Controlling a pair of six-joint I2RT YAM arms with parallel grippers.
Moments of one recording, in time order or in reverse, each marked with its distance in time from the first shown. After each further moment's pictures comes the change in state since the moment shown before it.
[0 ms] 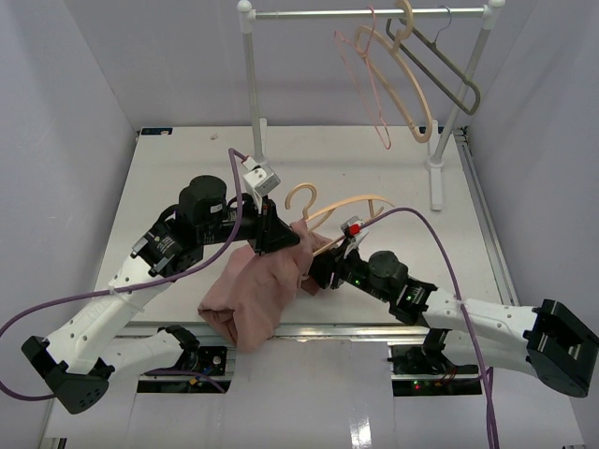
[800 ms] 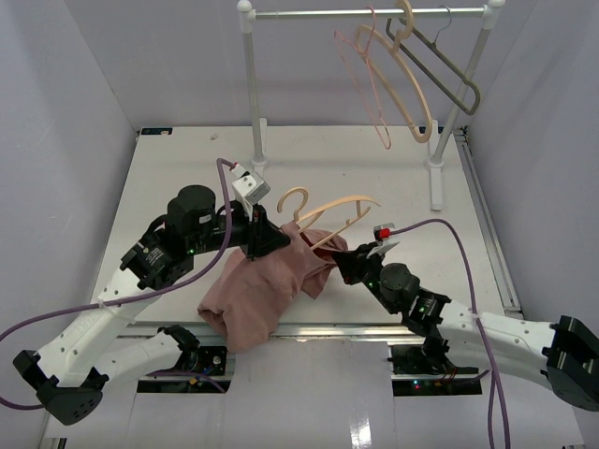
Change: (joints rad) left arm 0.003 -0.079 -0.048 -0.013 -0.077 0.052; right arm 0.020 -0.149 -0.112 -0.053 0.383 0.098
